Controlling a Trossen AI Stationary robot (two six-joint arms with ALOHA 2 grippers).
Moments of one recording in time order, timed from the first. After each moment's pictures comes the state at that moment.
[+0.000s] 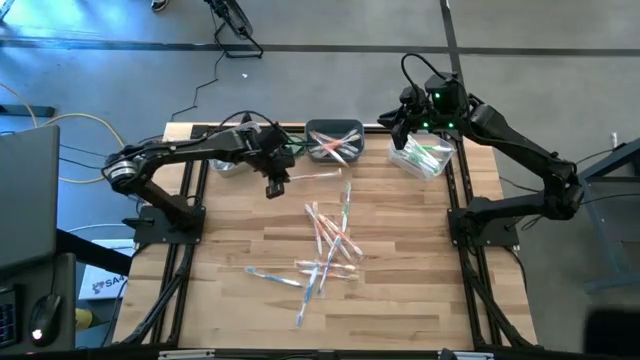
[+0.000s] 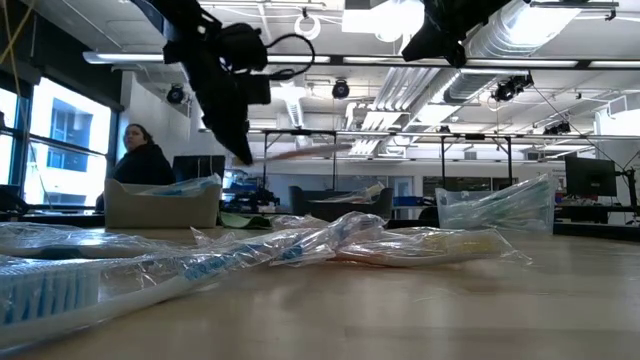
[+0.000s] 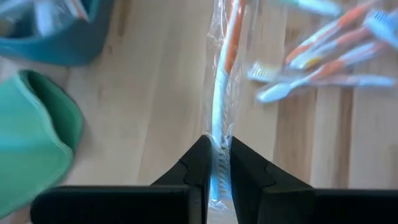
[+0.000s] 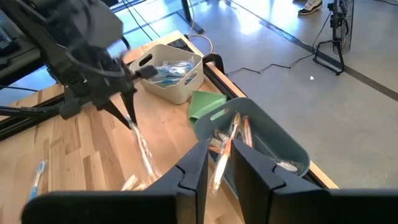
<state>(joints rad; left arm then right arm) 0.47 1.47 1.05 -0.60 0.22 0.24 -0.69 1.20 1.26 -0.55 -0.28 0.07</state>
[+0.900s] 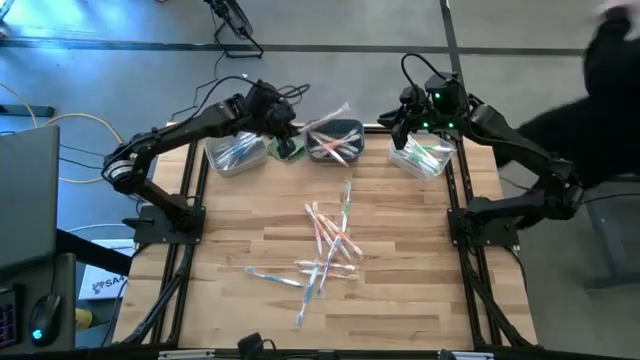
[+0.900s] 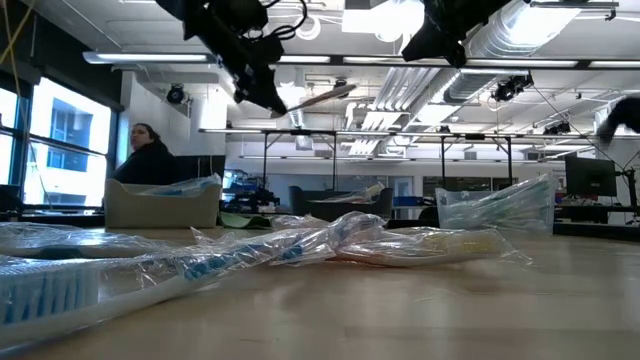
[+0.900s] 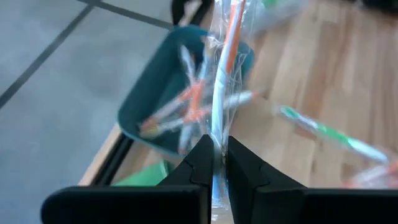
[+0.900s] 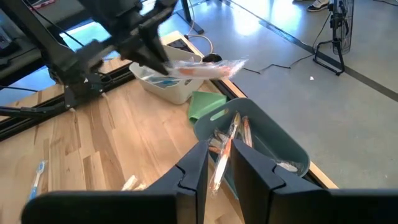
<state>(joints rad) 0.61 1.47 1.32 -0.53 0.14 0.16 -0.69 1.20 1.26 -0.55 -0.28 0.07</state>
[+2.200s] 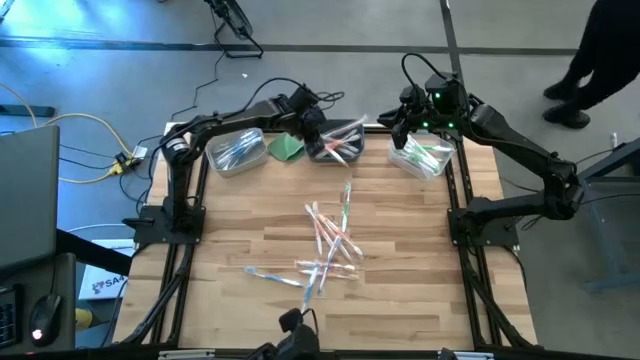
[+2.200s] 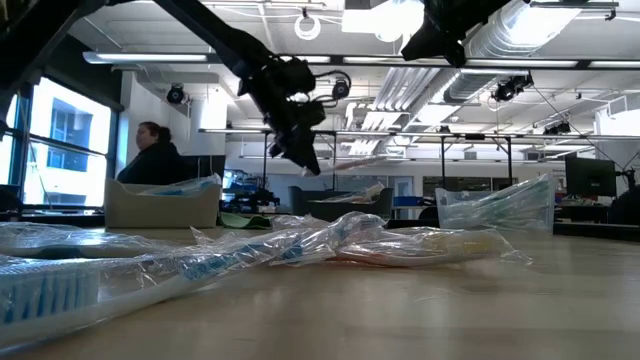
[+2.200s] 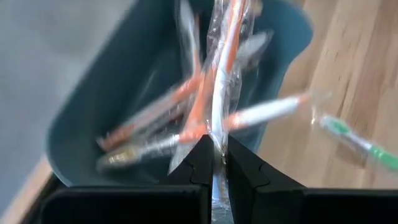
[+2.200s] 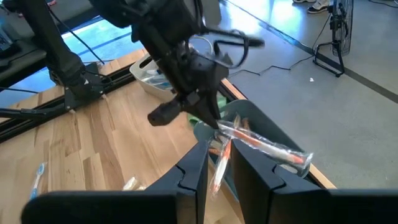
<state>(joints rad) 0.62 1.93 1.58 -0.52 0.19 0.10 -0.69 1.20 1.26 -0.54 -0.28 0.08</state>
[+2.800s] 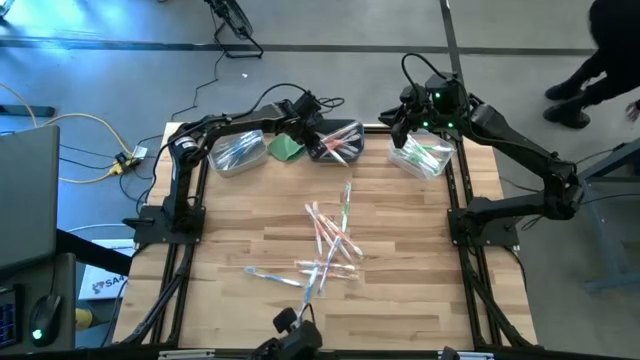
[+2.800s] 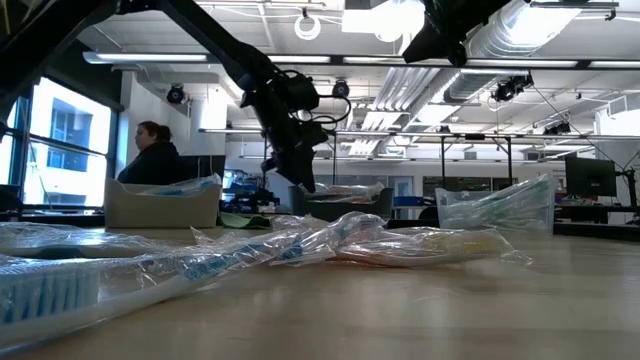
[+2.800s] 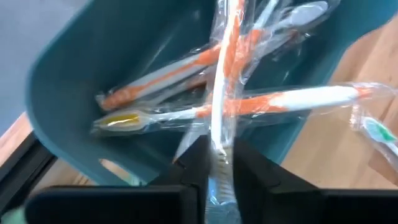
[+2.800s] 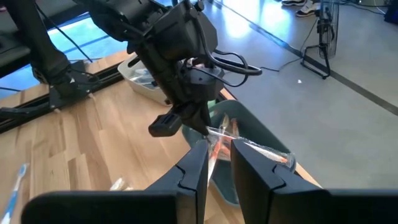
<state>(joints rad) 0.62 2.00 1.58 -0.54 0.12 -0.06 -0.69 1.20 1.26 -0.54 -0.24 0.05</state>
